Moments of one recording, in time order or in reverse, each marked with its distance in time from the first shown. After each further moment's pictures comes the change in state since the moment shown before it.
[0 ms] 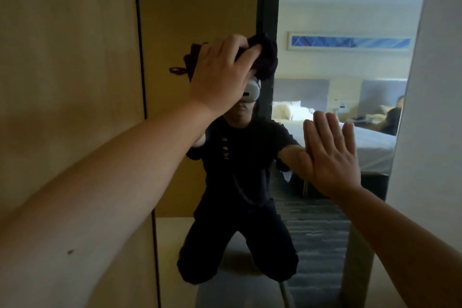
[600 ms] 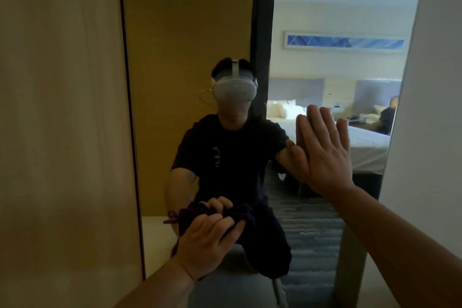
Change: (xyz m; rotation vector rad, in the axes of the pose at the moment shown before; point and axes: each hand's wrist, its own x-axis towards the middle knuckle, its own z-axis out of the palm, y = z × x) left_hand -0.297 0.131 -0.007 -0.090 -0.233 0.080; right_hand -0.001 -0.001 0.008 0.138 0.136 -0.013
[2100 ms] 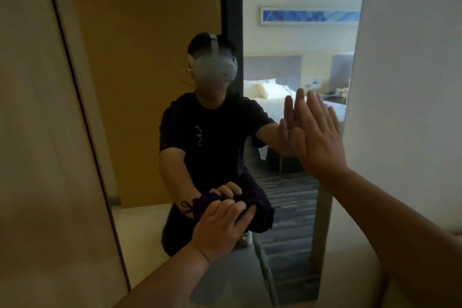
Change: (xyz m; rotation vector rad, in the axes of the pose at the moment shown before) left_hand 0.055 0.060 0.014 -0.112 -0.102 0.055; right_hand -0.014 0.049 -0.035 0.141 -0.030 0.102
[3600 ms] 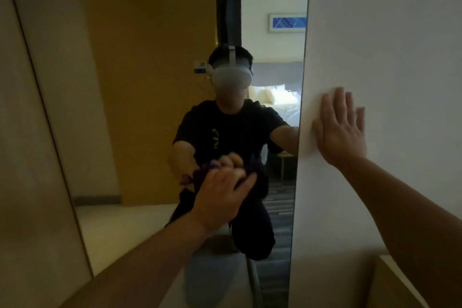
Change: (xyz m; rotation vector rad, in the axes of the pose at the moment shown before) left_hand 0.119 0.048 0.006 -0.038 0.078 -0.083; right_hand -0.013 0.157 -0.017 -0.176 -0.228 0.215
